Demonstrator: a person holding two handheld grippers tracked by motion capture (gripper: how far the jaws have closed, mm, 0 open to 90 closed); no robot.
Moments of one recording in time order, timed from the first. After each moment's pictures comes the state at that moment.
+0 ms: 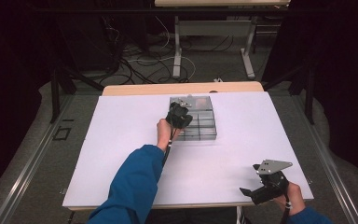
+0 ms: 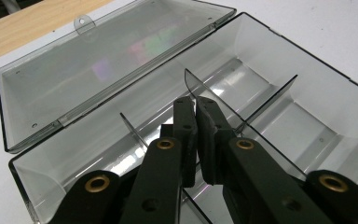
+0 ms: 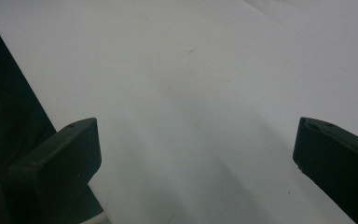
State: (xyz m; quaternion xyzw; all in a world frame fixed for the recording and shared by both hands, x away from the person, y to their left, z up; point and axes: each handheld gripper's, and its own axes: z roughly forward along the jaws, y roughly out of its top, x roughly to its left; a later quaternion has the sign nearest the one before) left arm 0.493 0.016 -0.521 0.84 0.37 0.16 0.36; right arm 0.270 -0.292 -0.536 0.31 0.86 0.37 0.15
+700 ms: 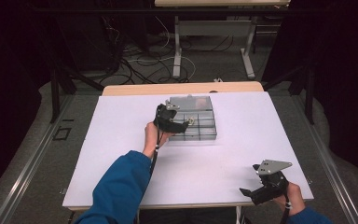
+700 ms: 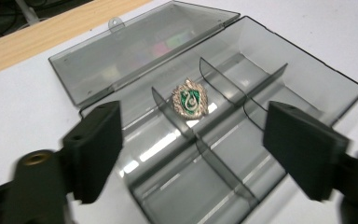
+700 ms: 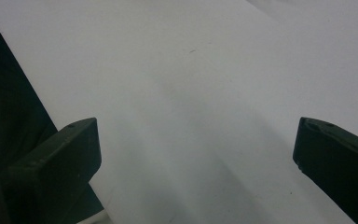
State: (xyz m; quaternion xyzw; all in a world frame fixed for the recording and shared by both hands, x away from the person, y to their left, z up) left arm 0.461 0.060 -0.501 0.82 0.38 0.18 0.38; right arm 0.270 -0.292 -0.536 0.30 0.87 0.37 0.15
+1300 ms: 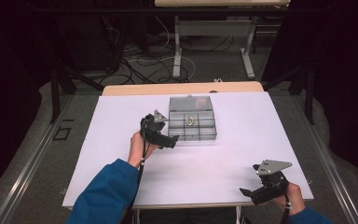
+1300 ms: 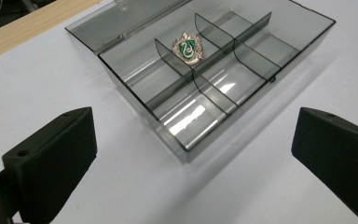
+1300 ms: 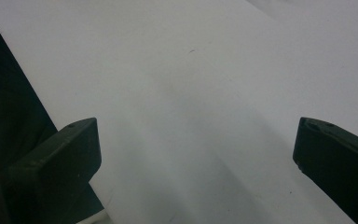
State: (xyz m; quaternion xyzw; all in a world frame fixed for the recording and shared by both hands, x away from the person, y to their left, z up) left arm 0.413 0.092 -0.497 0.84 0.36 0.18 0.36; right arm 0.269 -0.291 -0.535 0.31 0.87 0.37 0.15
